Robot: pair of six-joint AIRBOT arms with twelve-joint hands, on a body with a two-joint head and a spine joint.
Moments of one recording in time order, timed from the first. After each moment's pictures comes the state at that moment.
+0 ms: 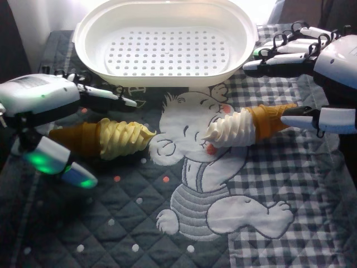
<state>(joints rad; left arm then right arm) 0.72 -1.02 1.15 0.20 -0.44 0.85 -0.96 -0.89 1.22 -0.21 0.92 -0.47</state>
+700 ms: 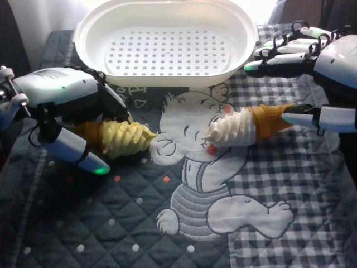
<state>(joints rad) 0.67 -1.10 1.22 0.17 -0.40 0.87 -0.96 -0.90 1.22 -0.21 0.92 -0.47</state>
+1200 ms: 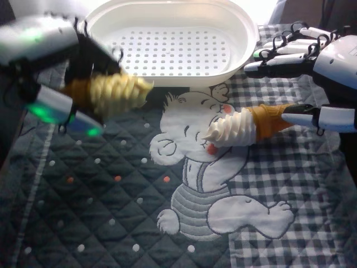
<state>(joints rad) 0.55 -1.01 1.18 0.29 -0.50 0.77 -0.96 -0.90 1.23 -0.21 0.92 -0.47</state>
